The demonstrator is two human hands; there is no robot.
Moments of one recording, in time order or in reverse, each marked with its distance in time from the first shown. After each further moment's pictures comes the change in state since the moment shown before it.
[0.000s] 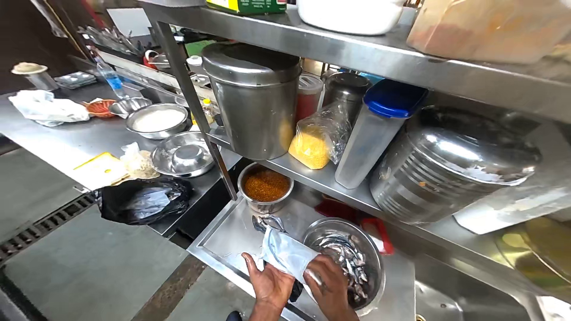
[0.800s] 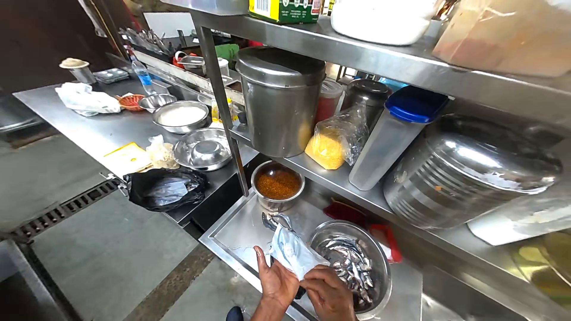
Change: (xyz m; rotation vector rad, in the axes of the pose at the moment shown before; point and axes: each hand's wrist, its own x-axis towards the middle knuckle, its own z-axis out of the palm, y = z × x) left_hand -0.014 0.008 -0.003 0.023 -0.032 -0.023; right_hand -0.007 -0.035 -0.006 0.091 -0.147 -0.182
